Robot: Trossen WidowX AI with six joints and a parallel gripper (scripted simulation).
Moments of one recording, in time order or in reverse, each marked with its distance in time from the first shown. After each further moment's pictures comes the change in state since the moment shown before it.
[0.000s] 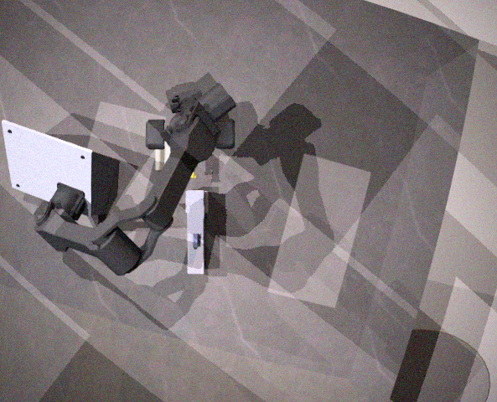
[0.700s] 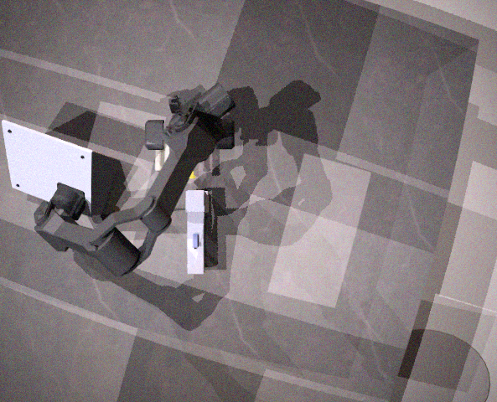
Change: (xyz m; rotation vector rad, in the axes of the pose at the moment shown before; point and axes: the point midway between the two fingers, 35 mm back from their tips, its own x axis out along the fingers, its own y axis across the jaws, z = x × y) arm -0.005 0.001 -0.001 0.000 0.000 0.000
